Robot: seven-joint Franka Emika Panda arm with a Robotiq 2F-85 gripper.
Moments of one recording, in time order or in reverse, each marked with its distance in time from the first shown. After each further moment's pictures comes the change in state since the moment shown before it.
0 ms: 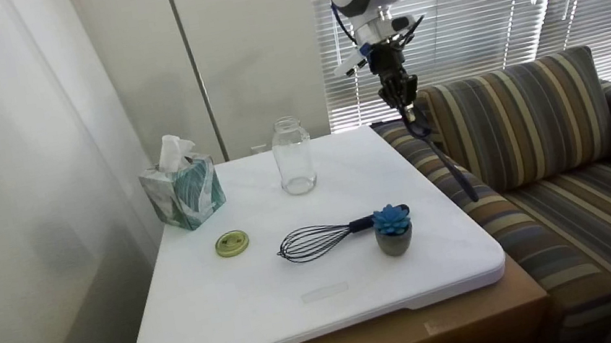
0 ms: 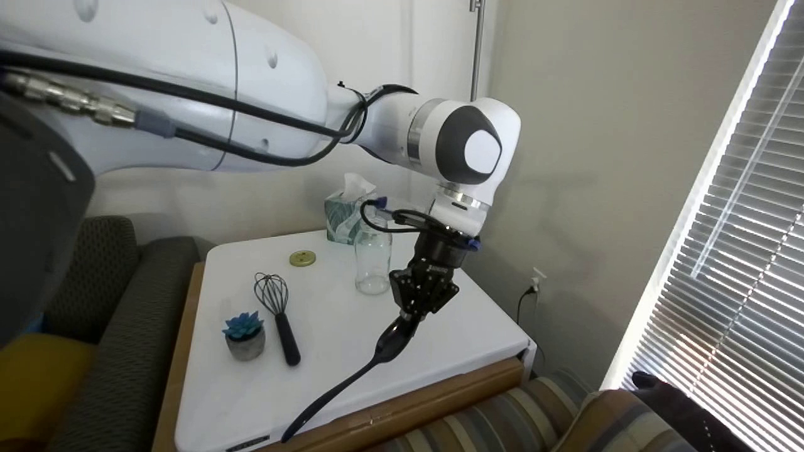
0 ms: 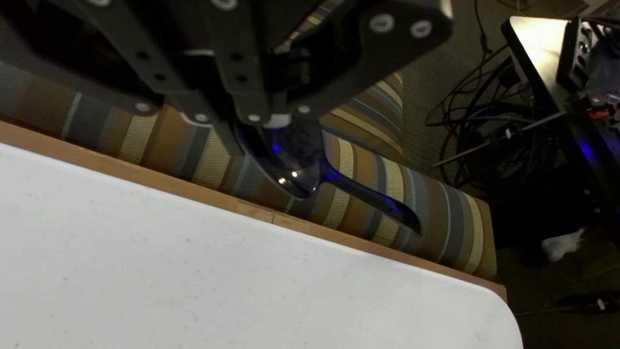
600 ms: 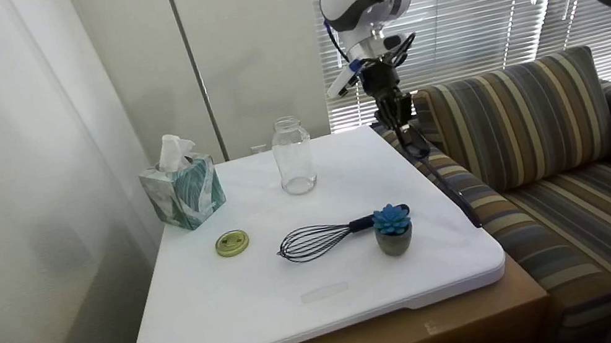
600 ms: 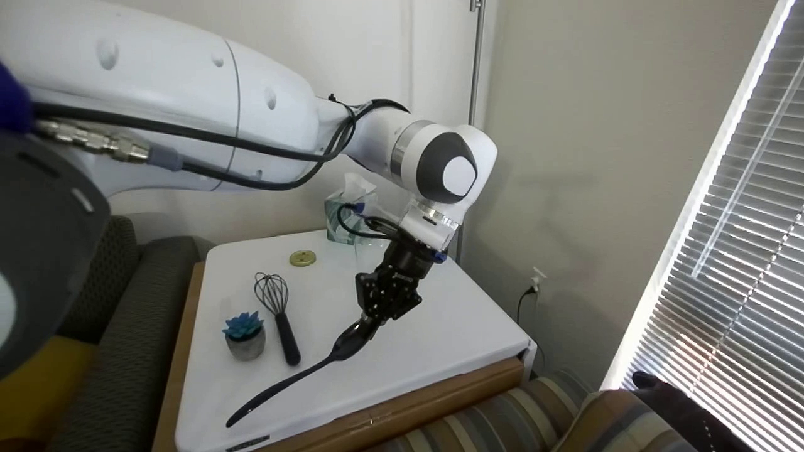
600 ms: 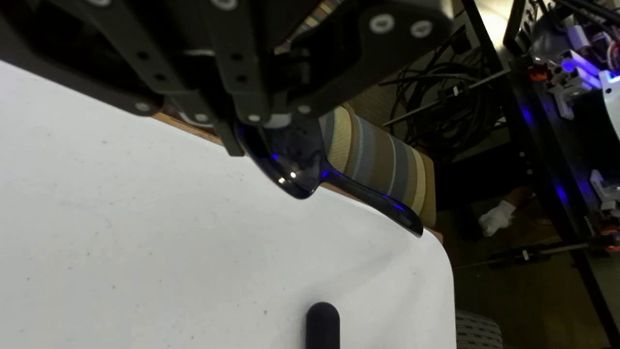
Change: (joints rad) arm 0.025 0.042 0.052 0.001 0.055 -0.080 0.066
